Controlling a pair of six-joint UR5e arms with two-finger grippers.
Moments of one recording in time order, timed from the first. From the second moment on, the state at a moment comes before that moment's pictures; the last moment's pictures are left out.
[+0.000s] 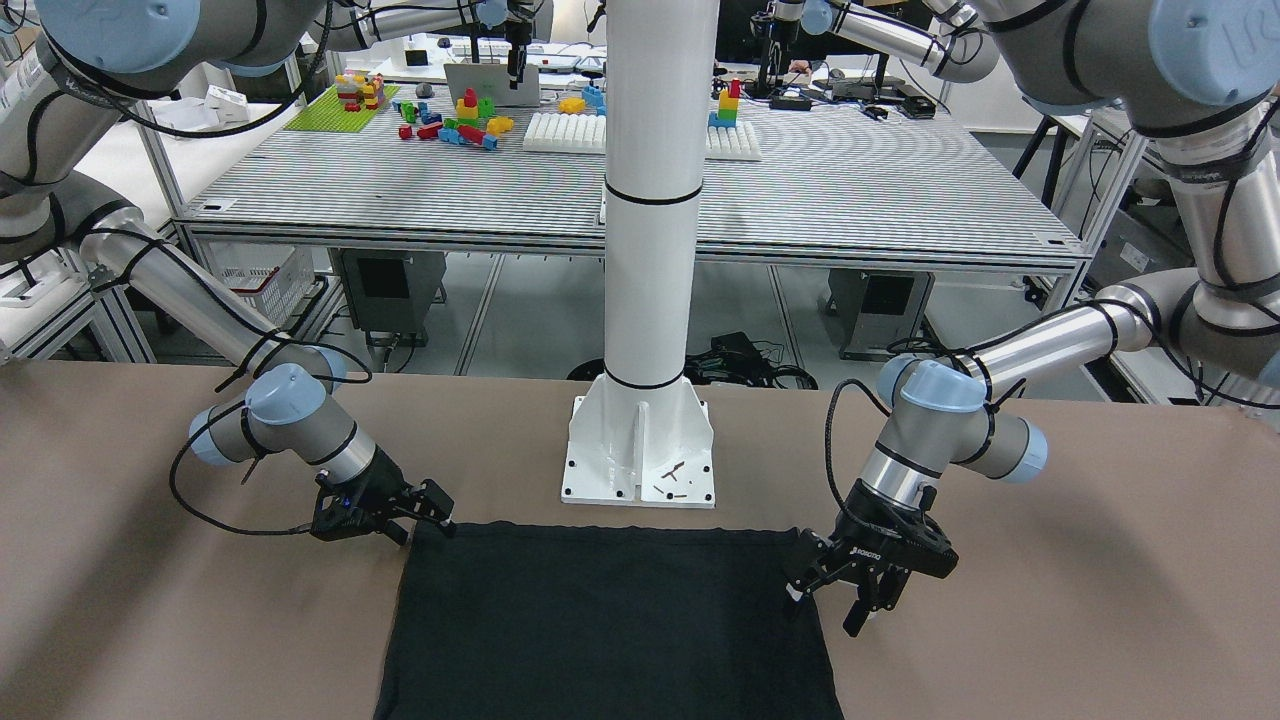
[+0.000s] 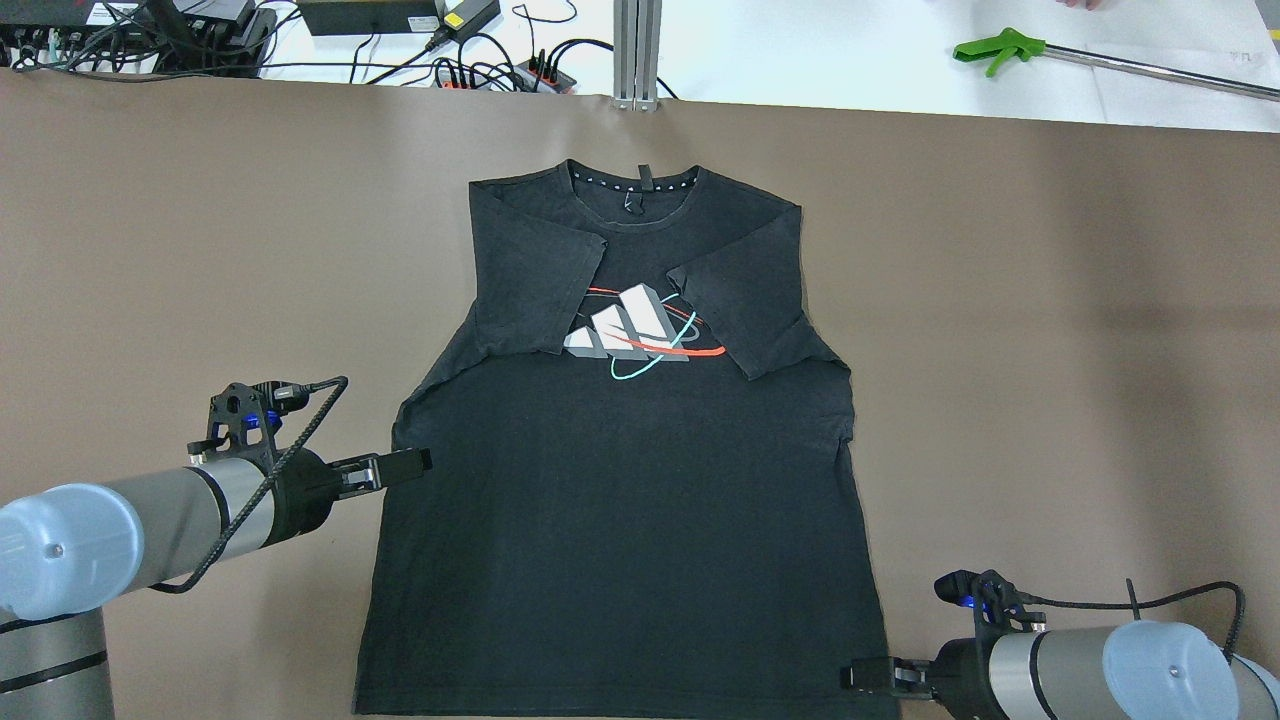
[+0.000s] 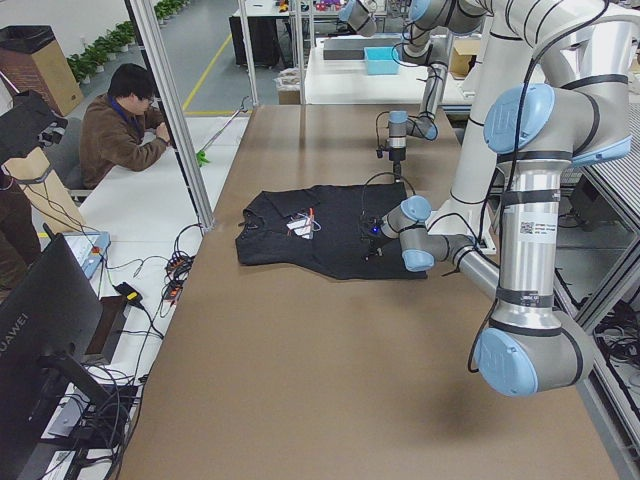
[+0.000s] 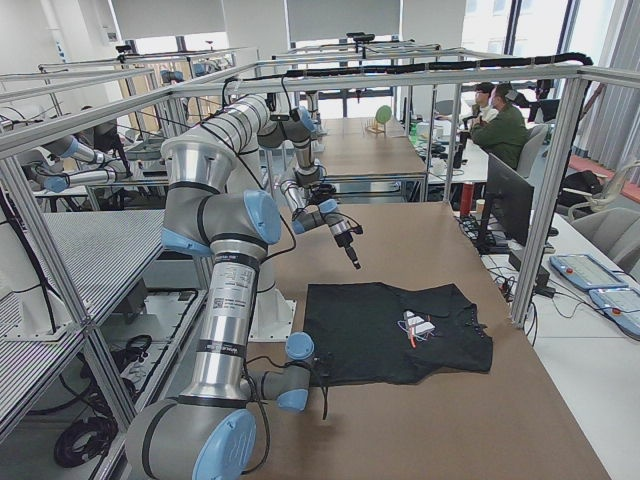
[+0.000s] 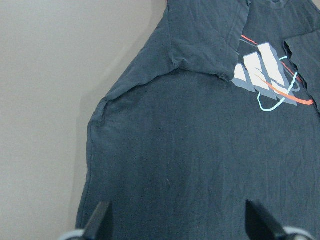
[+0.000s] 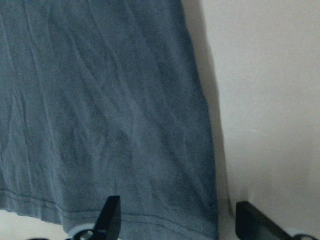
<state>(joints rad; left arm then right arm) -0.43 -1.67 -2.01 -2.27 -1.48 -1.51 0.29 -1.71 1.86 -0.51 1.83 1.58</state>
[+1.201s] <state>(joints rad) -0.39 -1.65 -2.05 -2.27 -1.47 -1.55 0.29 -1.70 1.89 -0.45 1.80 1.58</state>
